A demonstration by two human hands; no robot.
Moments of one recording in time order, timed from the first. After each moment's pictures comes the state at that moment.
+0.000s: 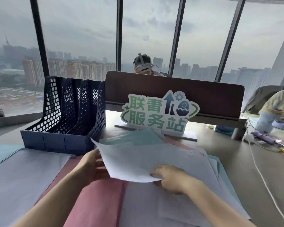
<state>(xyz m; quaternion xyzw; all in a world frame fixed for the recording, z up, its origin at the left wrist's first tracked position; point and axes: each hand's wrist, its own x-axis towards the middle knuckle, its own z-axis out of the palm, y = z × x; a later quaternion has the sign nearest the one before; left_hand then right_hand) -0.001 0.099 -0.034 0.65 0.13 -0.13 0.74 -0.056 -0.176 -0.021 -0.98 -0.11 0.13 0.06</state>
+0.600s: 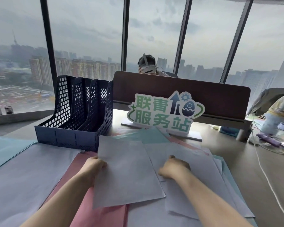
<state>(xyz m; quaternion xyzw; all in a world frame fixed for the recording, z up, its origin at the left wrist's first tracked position) -0.021 0.118 -0.045 0.71 0.18 -0.07 0.68 -0.027 -0.148 -0.022 -0.97 0.21 0.14 0.05</state>
